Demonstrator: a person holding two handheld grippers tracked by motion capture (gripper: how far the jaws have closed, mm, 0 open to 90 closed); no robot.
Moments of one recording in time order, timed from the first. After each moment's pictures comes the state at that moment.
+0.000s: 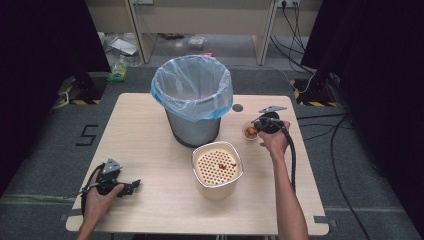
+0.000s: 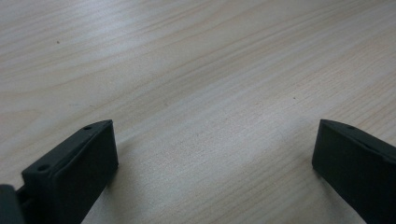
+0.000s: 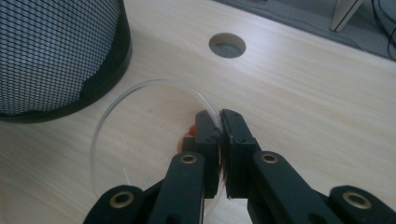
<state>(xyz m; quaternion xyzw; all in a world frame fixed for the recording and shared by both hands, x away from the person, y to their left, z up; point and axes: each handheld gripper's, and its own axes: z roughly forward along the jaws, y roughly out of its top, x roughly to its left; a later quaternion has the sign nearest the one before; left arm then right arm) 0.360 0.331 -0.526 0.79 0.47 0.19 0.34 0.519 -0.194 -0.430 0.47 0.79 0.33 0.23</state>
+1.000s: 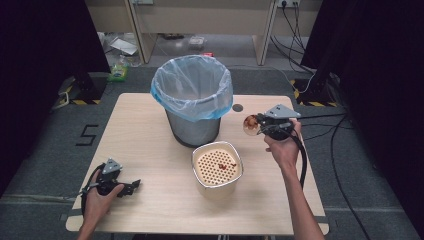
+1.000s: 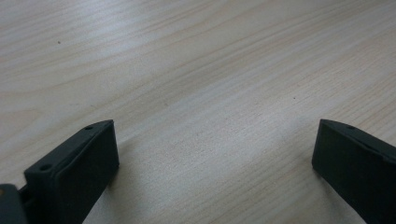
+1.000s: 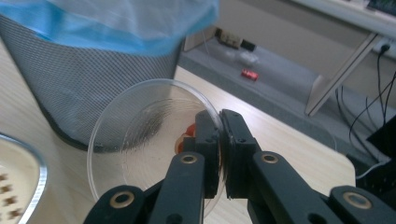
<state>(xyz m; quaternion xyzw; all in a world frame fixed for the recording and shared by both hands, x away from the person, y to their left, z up) 0.359 0.331 -0.526 0.79 0.47 0.20 0.34 0.440 -0.185 -0.355 0.36 0.77 0.41 0.33</state>
